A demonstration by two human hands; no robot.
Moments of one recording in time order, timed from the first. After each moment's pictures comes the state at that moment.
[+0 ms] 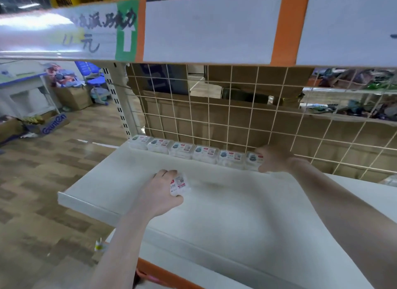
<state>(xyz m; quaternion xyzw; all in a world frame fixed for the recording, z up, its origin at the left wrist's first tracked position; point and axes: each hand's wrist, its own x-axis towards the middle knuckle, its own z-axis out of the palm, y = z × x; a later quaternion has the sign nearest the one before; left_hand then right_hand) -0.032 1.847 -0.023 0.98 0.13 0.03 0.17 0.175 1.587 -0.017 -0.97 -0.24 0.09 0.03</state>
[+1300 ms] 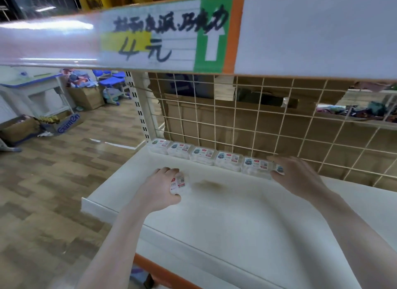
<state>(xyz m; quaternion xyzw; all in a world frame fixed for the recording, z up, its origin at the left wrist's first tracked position) -0.022 1.928 -0.019 0.99 0.10 0.02 0.13 0.107 1.620 -0.008 -0.96 -0.23 -0.05 0.16</state>
